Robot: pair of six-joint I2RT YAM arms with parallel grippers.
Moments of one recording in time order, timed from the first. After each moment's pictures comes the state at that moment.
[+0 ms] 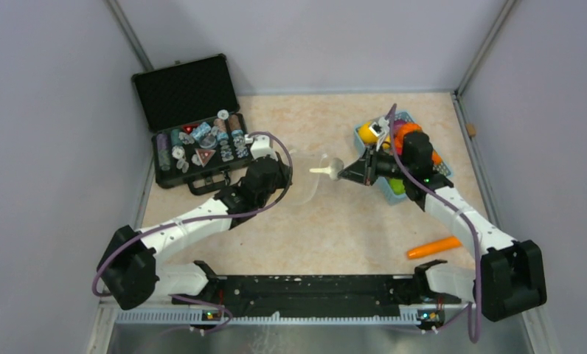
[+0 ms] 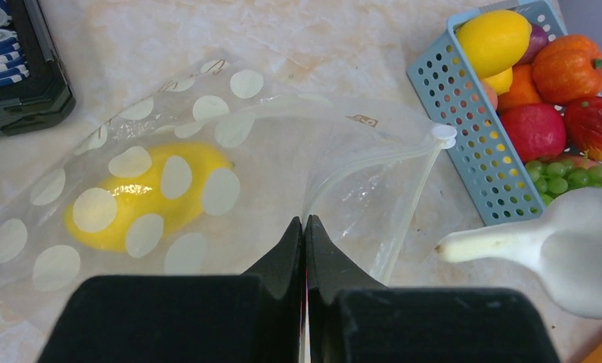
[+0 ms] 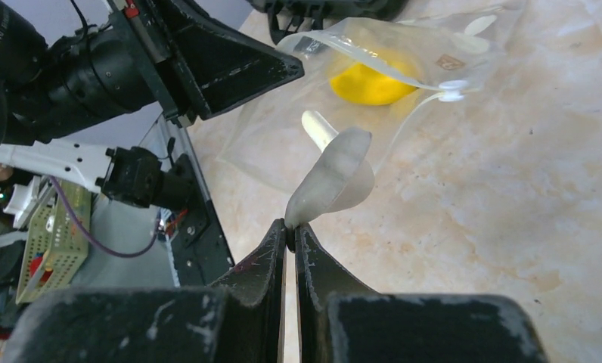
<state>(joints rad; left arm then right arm) -0.77 1.24 0.78 0.05 -0.43 -0.63 0.29 1.16 0.75 0.09 -0.87 0.41</state>
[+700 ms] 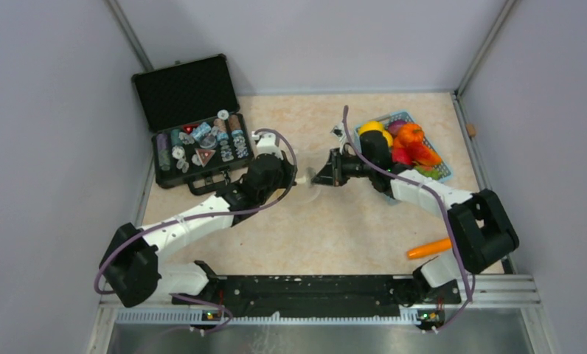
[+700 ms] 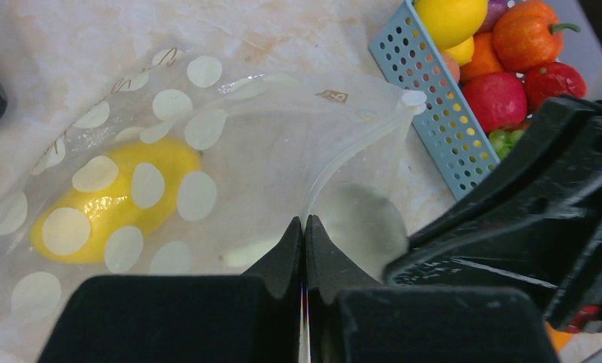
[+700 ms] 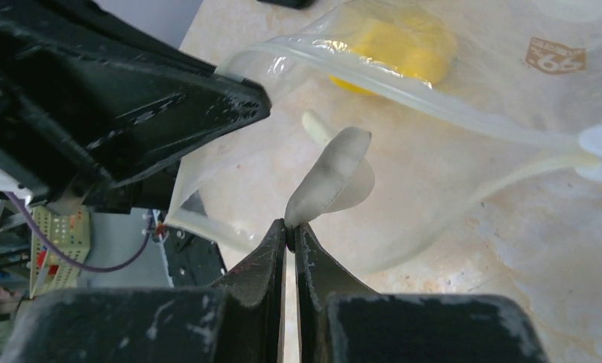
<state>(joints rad) -0.77 1.27 0.81 0.04 -0.32 -0.63 0.50 1.47 0.86 0.15 -0.74 0.45</state>
